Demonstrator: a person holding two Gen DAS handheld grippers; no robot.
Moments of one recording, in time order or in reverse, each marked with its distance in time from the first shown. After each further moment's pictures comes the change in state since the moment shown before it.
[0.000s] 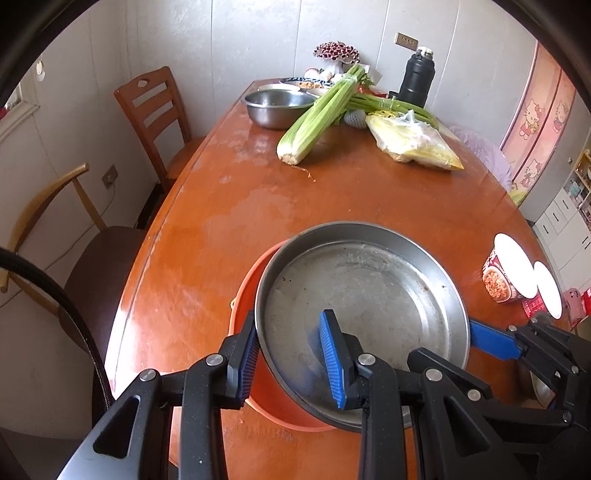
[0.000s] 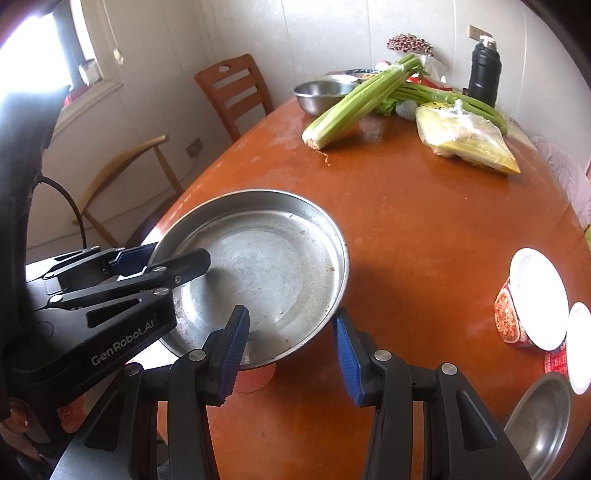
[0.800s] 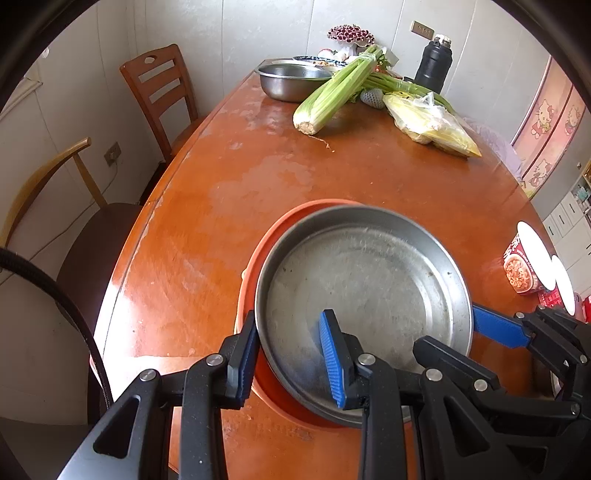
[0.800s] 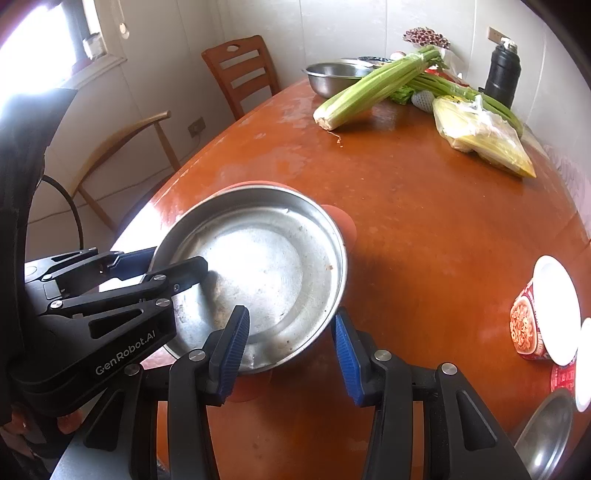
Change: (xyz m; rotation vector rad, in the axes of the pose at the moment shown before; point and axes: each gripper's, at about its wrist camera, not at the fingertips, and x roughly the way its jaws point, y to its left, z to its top) left arm 0.028 0.015 -0.014 -0.035 0.064 0.013; right arm 0.029 0.011 -0.001 -0.055 0.051 -0.015
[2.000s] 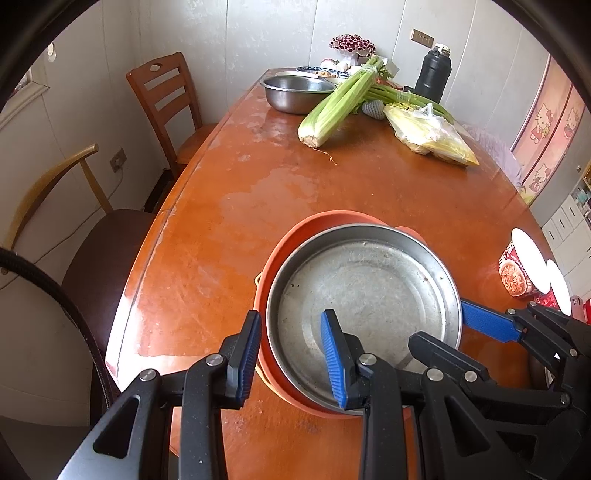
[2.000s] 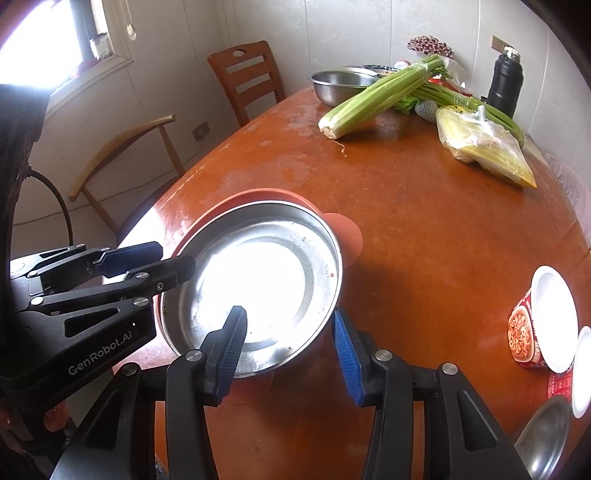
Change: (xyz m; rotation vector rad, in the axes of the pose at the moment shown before) left arm -0.019 0.005 0.001 -0.002 -0.036 0.007; right arm -0.004 0.002 0.001 -0.022 -0.026 0.004
